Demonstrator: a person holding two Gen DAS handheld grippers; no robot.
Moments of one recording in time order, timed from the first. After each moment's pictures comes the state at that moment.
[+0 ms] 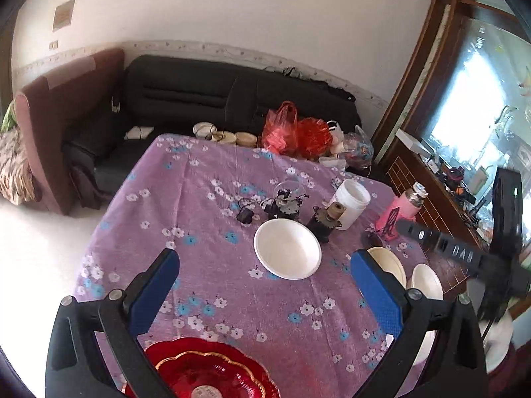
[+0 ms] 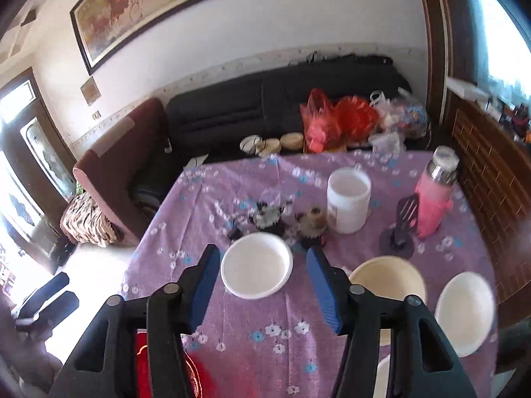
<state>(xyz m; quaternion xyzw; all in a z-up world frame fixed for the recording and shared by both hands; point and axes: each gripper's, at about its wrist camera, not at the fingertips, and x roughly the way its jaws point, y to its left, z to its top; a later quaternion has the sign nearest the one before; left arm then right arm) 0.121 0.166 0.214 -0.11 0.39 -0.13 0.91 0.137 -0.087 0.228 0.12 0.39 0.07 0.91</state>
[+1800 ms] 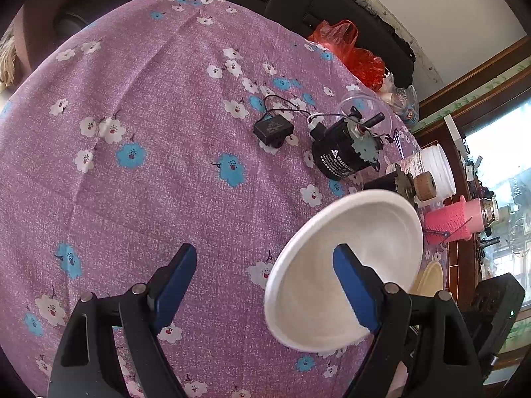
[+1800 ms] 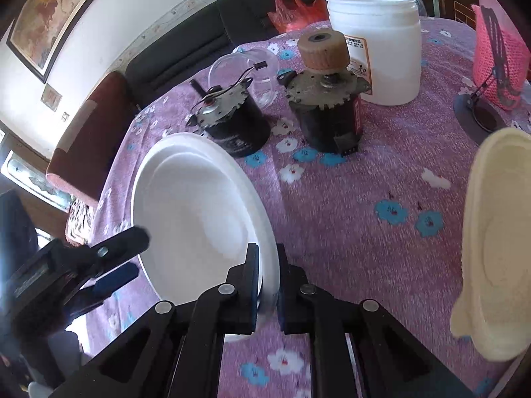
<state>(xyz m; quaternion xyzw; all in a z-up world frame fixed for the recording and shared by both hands) 0.249 0.139 0.035 -0.22 0.56 -0.10 0.79 0.216 -0.070 0.028 0.22 0.50 0.06 0.83</state>
